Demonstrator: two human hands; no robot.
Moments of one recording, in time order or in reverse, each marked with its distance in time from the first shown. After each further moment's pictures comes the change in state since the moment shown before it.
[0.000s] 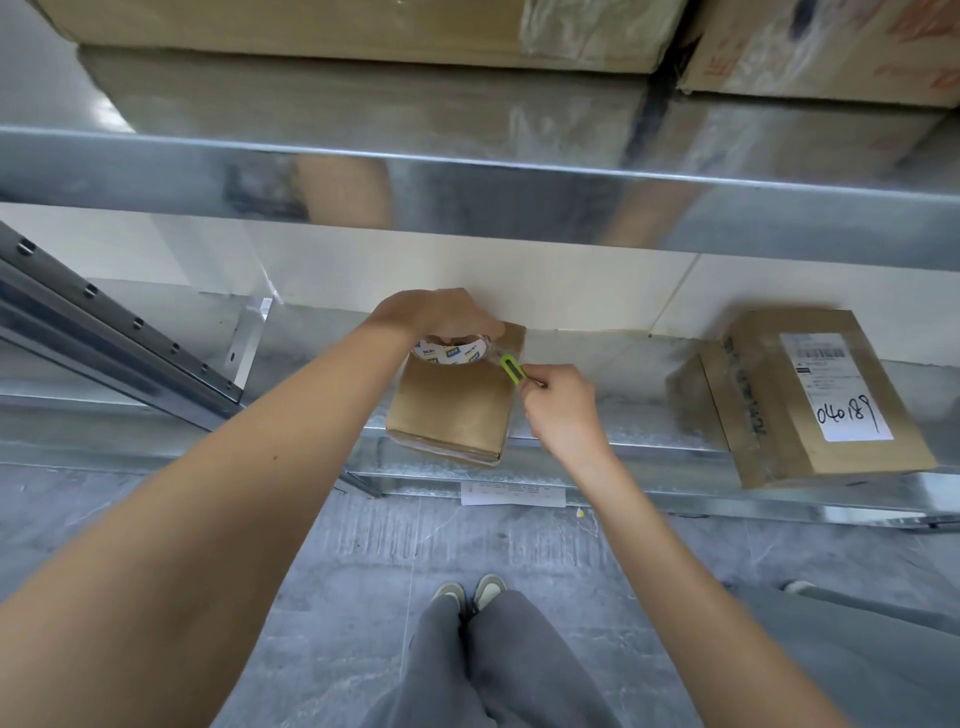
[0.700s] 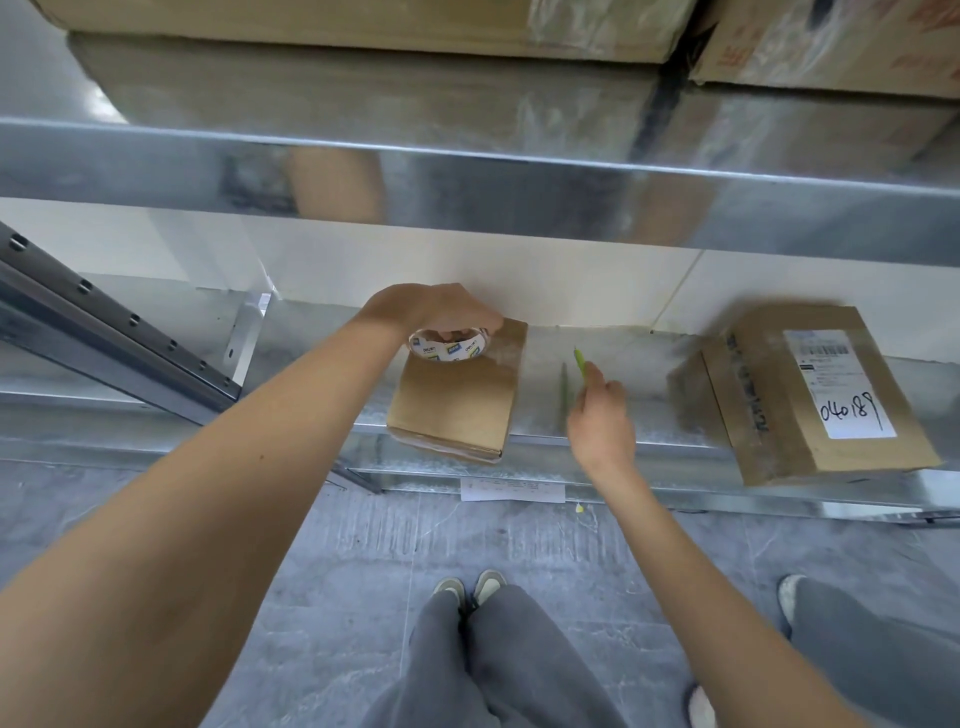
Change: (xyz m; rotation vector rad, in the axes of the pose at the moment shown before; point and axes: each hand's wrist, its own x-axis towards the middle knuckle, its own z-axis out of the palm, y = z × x) left_hand -0.009 -0.003 -0.008 -0.003 -0.092 0.012; right_hand 0.027 0.075 -0.004 -0.447 0.205 0.064
